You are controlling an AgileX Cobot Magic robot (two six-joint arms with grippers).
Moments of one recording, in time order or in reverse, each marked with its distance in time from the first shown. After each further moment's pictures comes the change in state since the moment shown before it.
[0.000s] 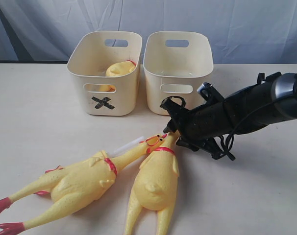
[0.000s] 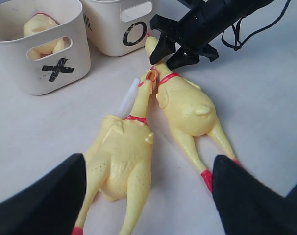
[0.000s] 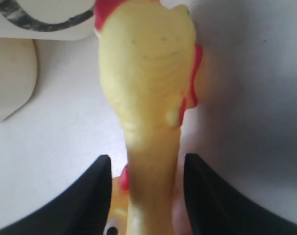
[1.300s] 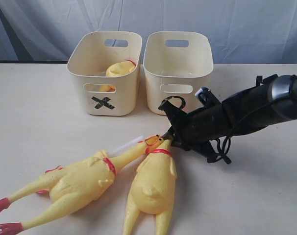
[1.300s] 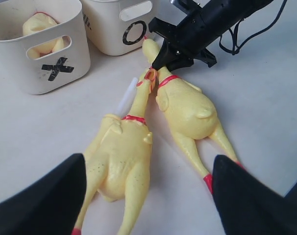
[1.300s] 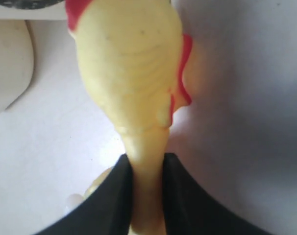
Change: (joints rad) left arm 0.000 0.000 0.000 0.001 0.002 0.000; right arm 0.000 0.025 -0.004 0.043 0.067 0.002
